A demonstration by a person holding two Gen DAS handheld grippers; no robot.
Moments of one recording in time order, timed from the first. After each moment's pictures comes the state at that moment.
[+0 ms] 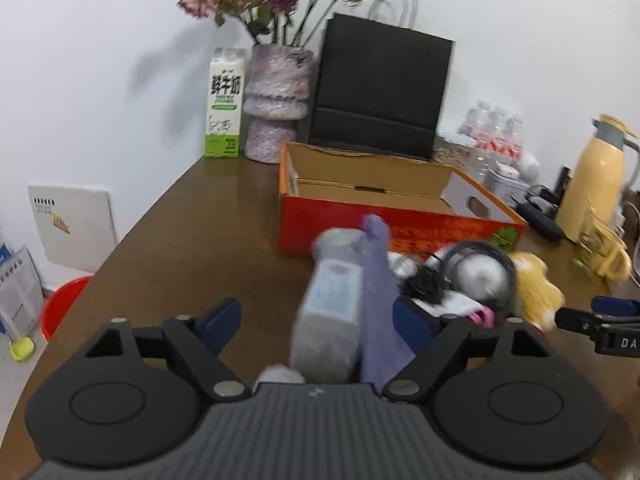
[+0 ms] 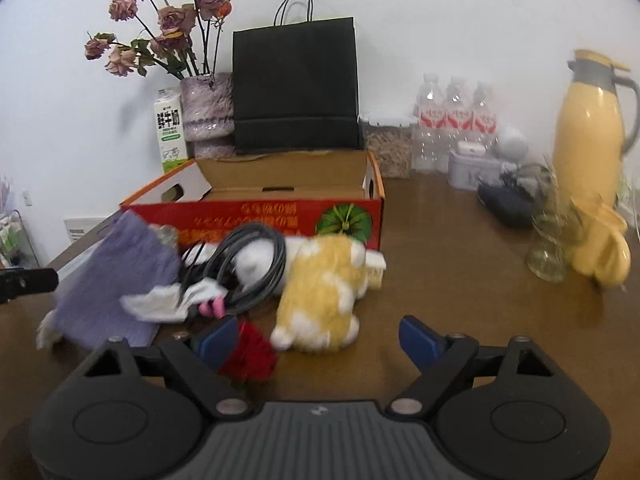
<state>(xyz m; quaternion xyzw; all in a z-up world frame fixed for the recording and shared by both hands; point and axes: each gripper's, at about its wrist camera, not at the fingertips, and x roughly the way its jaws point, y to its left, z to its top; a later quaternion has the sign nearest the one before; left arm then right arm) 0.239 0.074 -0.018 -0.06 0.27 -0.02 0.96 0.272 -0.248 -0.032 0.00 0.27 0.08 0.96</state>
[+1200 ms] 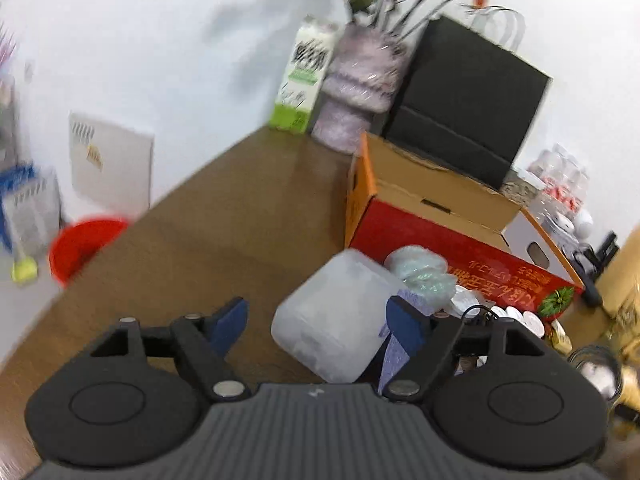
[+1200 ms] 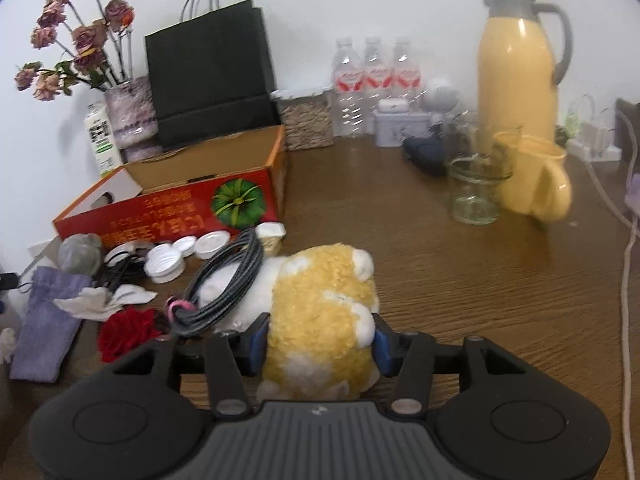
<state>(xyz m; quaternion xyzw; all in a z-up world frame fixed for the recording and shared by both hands) 0.263 0.116 -0.032 -0.16 0.28 0.04 0.95 0.268 -0.324 -0.048 0.06 0.31 0.01 0.95</state>
